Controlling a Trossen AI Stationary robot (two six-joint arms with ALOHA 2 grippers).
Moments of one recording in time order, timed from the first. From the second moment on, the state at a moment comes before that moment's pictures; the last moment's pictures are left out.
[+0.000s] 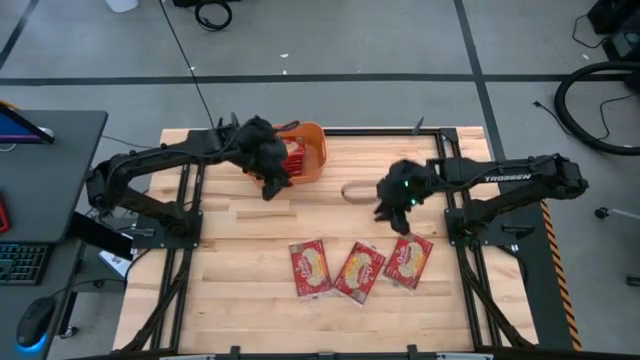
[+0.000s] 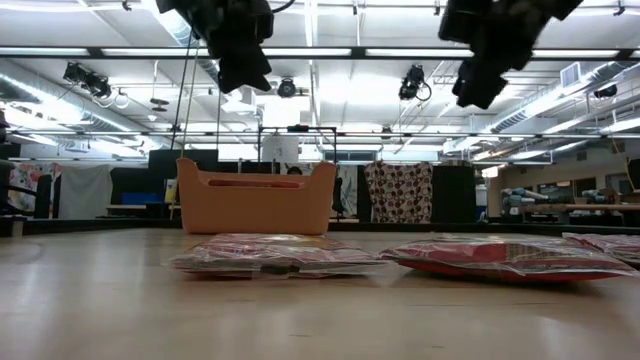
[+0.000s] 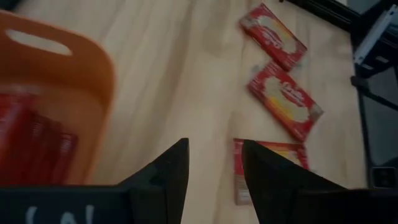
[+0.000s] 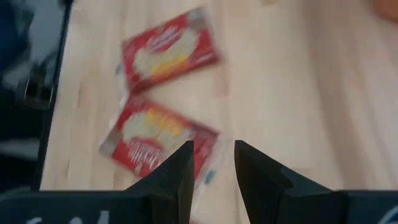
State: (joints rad) left arm 0.36 1.35 1.20 -0.67 0.32 -0.09; right arm -0.07 1.13 0.88 -0.63 -0.25 0.17
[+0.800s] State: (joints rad) left arm 0.14 1.35 1.20 -0.80 0.12 -0.34; right arm 0.56 1.43 0.68 -0.16 0.15 -0.07
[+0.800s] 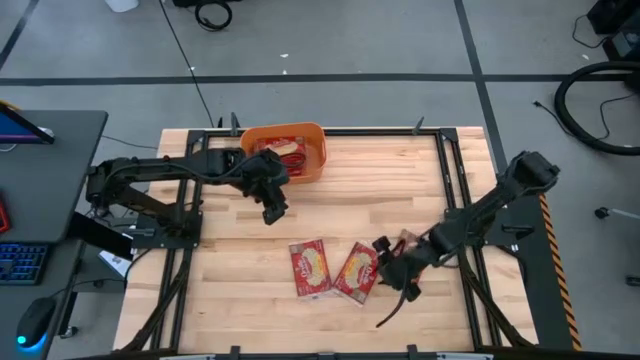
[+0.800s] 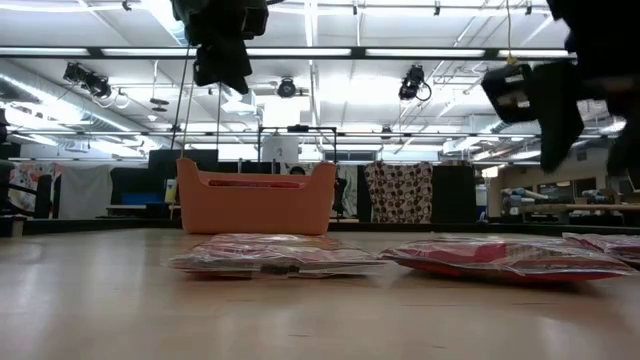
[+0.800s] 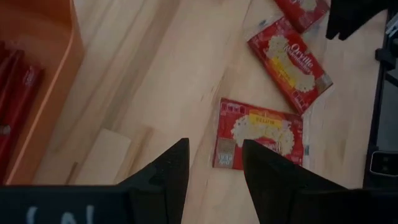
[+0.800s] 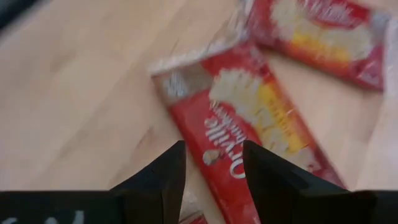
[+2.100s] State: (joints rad) left arm 0.11 1.35 1.20 -0.81 0.15 -0.41; right arm 0.53 1.63 0.66 0.09 0.37 -0.42
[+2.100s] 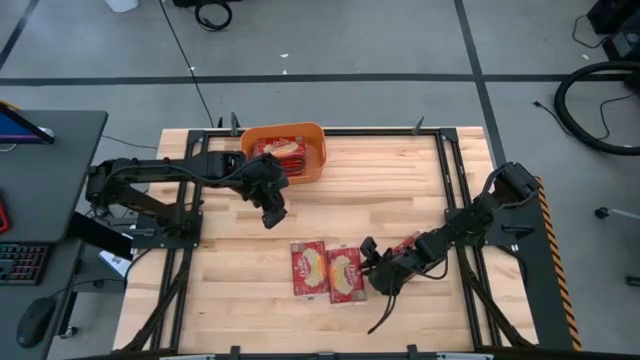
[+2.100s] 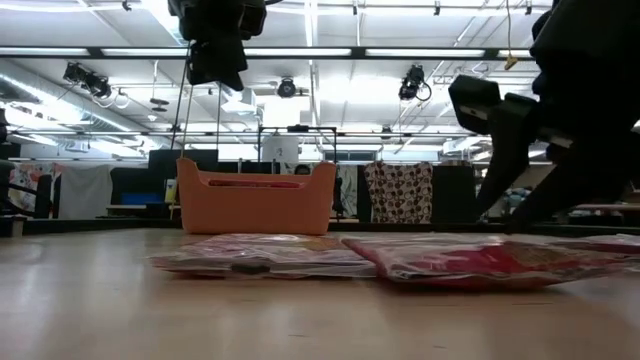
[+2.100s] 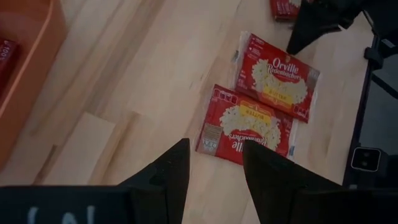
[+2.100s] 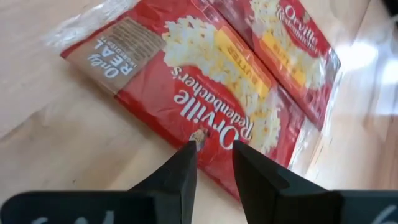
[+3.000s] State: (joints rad) left arm 0.10 1.35 1.20 -0.80 0.15 -0.41; right arm 0.47 1.72 0.67 0.13 0.30 -0.84
